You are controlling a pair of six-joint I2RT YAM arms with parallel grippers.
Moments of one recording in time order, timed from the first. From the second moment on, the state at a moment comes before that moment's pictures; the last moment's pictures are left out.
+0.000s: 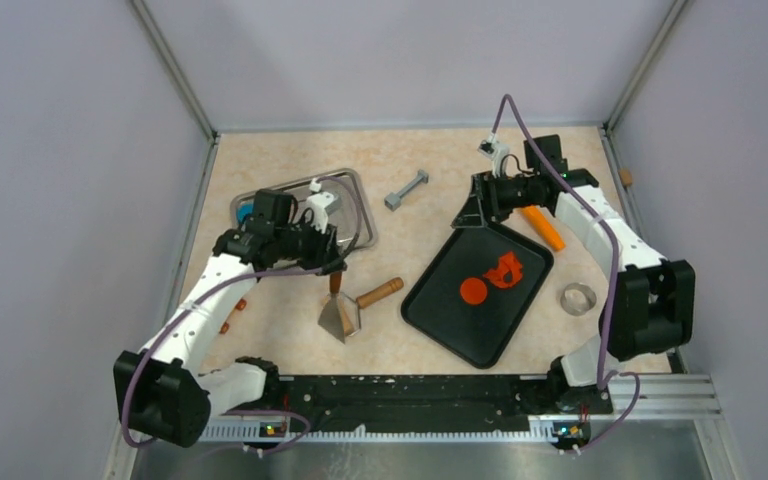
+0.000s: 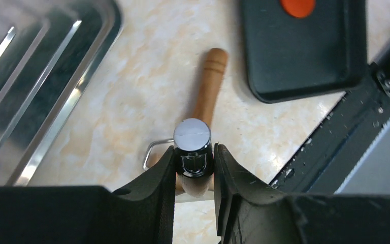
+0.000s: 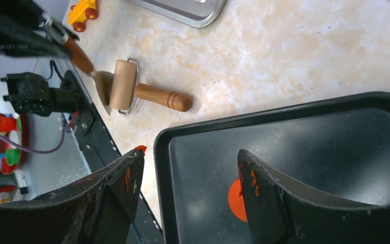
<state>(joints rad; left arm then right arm) -0.24 1.13 0.92 -0.66 0.54 0.07 0.20 1.51 1.26 -0.65 -0.83 -0.06</state>
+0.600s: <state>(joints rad) -0.59 1.48 1.32 -0.85 0.60 0.42 0.21 1.46 1.11 -0.56 -0.88 0.11</state>
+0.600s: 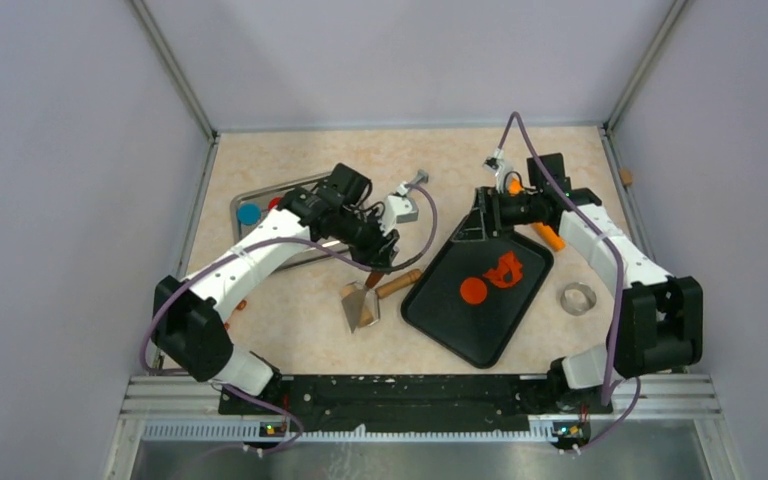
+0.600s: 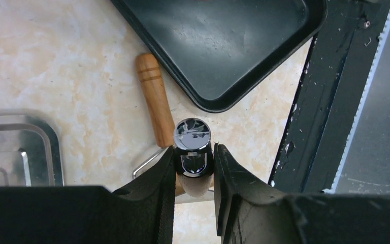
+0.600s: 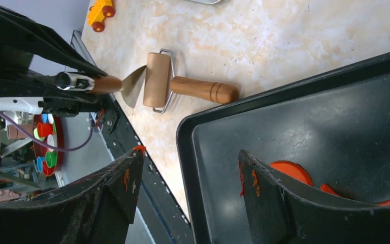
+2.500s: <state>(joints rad) -0.65 1.10 0.79 -0.74 0.32 0.79 0.21 1.35 1.16 -0.89 -0.67 -0.19</state>
